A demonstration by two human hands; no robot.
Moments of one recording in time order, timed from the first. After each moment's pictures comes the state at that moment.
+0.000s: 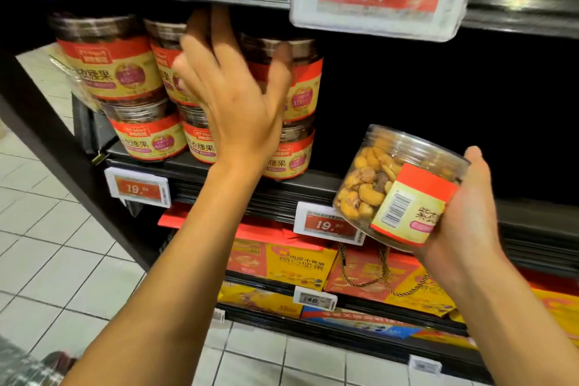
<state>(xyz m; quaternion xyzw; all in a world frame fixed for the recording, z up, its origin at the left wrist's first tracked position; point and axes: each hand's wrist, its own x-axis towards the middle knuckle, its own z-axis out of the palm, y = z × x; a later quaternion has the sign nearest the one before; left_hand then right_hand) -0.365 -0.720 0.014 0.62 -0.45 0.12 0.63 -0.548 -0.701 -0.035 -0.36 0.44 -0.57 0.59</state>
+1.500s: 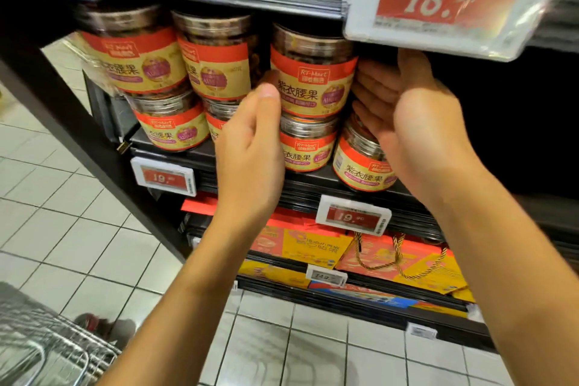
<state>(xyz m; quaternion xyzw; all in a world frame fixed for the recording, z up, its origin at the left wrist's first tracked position) -0.342 -0.681 0.000 0.50 -0.47 -0.29 0.67 -0.466 -0.738 0.040 -0.49 0.41 -0.51 0.58</state>
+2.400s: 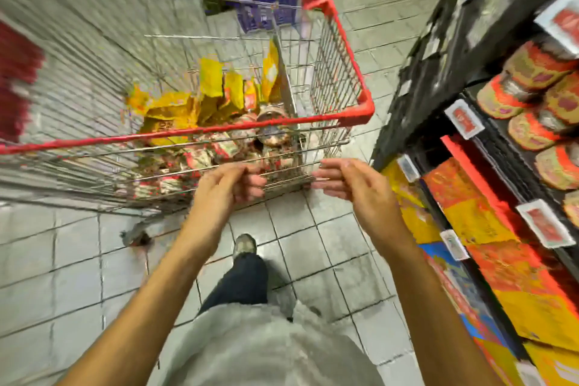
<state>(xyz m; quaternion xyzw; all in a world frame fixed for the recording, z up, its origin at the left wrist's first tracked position) -0.326 -0.191 0.093 0.69 0.09 -0.19 0.70 -0.379 -0.377 0.083 -0.68 0.13 -0.01 0.72</state>
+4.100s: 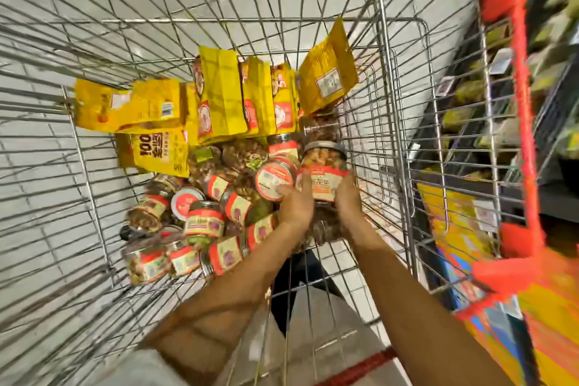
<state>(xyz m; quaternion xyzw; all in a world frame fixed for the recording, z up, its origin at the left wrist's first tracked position) 0.002 -0.250 -0.138 0.76 0.24 -0.48 0.36 -0.009 -0.334 -0.140 -0.62 0.60 0.21 0.46</state>
